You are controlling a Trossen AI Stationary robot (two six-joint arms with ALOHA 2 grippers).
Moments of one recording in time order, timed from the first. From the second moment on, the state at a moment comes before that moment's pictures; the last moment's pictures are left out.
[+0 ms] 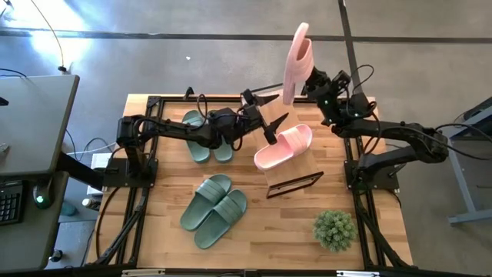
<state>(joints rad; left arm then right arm) 0.24 1.84 1.28 0.89 -0.29 0.25 -0.37 1.20 0.83 1.11 0.38 0.51</state>
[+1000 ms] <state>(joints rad) 0.26 1.85 1.28 0.87 -0.10 0.34 -0.38 1.13 0.83 0.89 0.31 0.71</state>
